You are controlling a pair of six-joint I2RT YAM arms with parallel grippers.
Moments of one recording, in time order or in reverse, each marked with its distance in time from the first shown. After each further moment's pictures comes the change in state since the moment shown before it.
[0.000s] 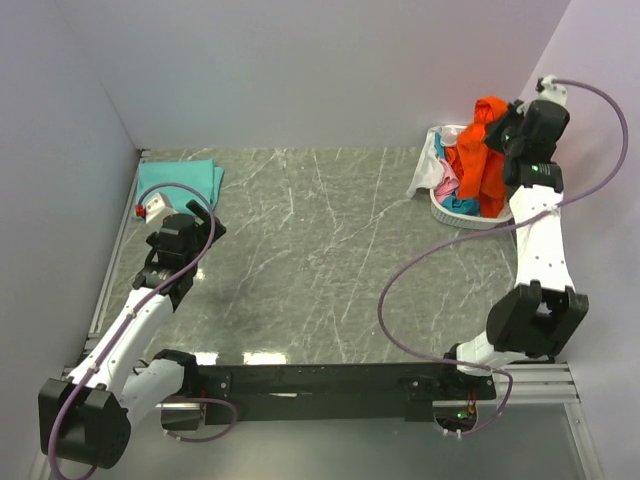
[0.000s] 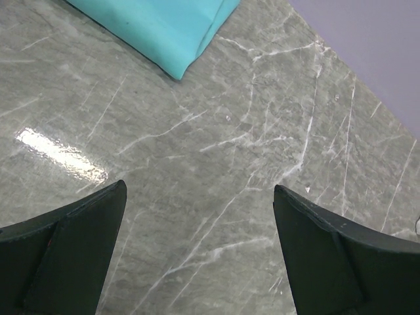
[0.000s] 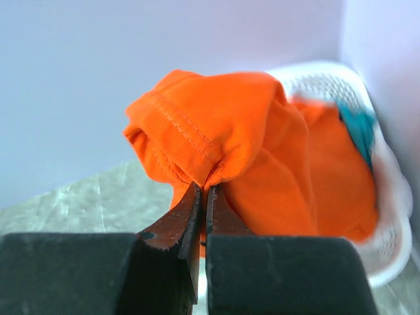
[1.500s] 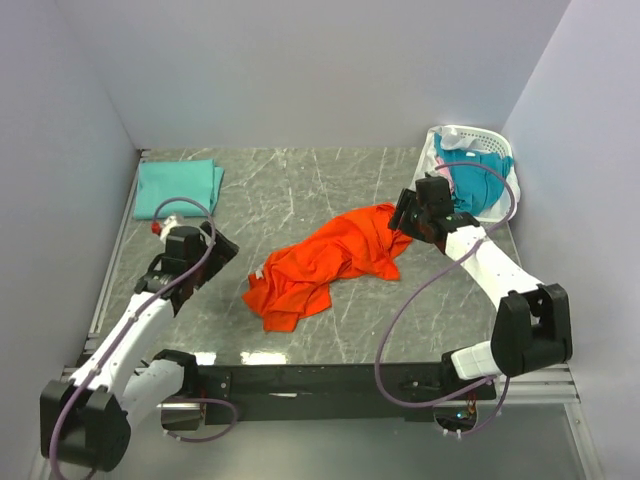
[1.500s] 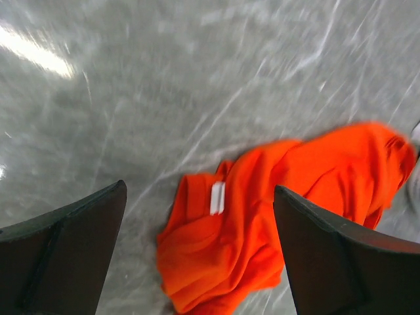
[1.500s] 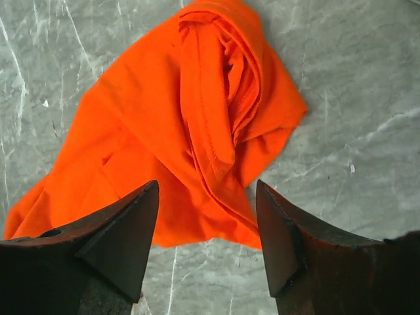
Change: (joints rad) left arm 0.003 -0.031 -0.048 -0.191 0.272 -0.143; right arm 0.466 -0.115 -0.547 -0.113 0.158 0.212
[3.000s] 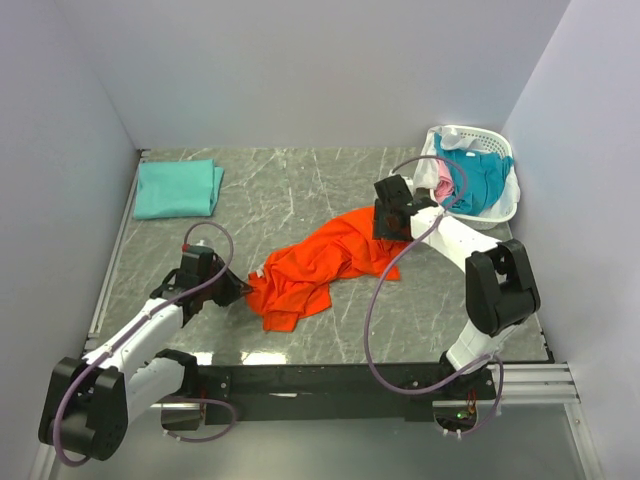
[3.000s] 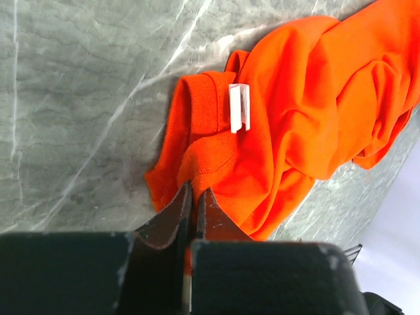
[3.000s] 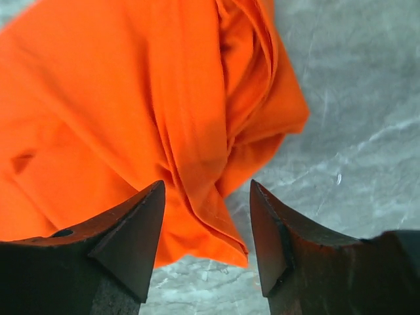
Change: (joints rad) left arm -0.055 0.079 -0.198 0.122 0.326 -0.032; right arm 0.157 0.278 0.180 -0.142 0.221 -0.134
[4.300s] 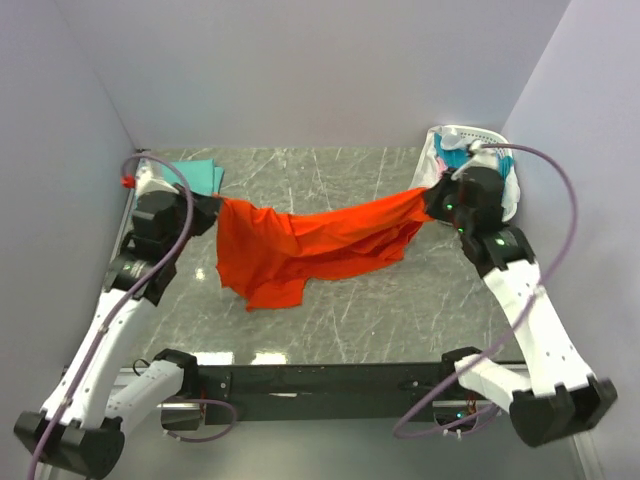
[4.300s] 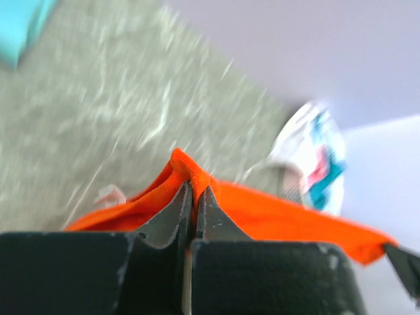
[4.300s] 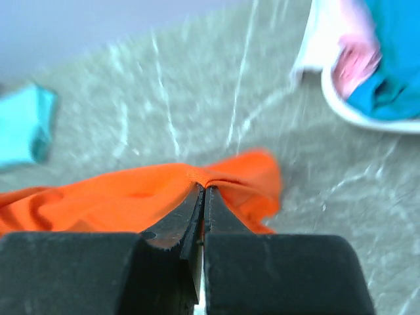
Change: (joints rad) left arm -0.002 -0.097 0.552 -0.138 -0.302 0.049; right arm -0.151 -0.610 -0.042 0.024 -0.167 0.026
